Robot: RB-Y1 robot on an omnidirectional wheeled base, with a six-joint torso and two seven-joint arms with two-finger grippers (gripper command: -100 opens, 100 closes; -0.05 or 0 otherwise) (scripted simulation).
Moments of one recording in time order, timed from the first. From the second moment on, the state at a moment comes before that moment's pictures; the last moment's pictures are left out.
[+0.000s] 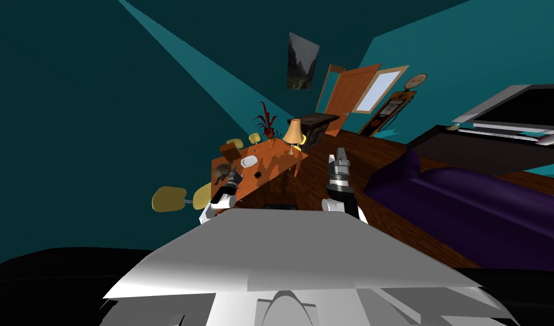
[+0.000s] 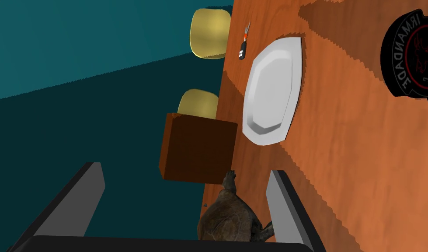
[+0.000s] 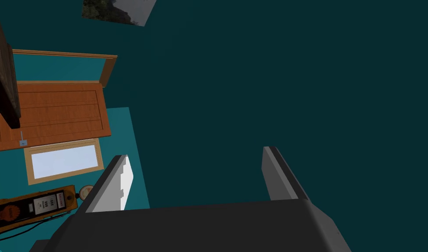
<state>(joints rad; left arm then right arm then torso) 0.38 0.31 0.09 -1.81 0.36 0.07 0.21 0.53 -0.04 0.00 -2.24 0.02 -0.38 0.15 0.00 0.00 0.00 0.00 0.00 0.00</state>
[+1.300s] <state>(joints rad) 0.29 0.41 0.14 -1.60 0.48 0.42 0.27 0.53 -0.04 0.00 -2.24 0.02 -0.38 0.15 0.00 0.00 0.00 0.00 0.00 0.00</state>
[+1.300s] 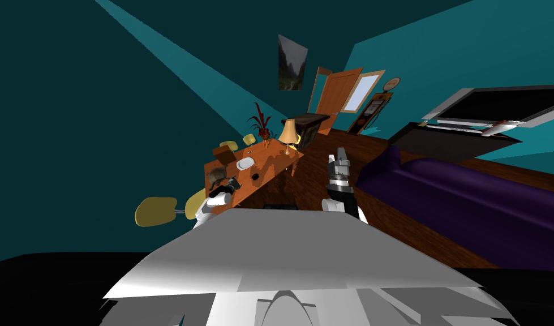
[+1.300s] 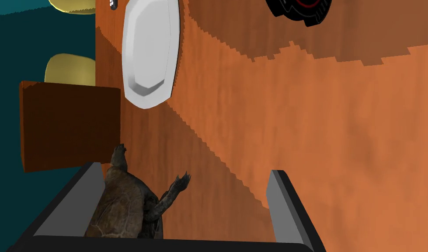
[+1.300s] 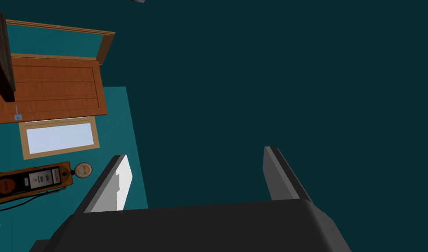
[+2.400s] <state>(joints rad) 0.19 0.51 0.15 -1.40 0.59 0.69 0.33 0.53 -0.04 0.00 -2.24 0.02 -0.38 0.15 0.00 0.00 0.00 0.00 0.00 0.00</state>
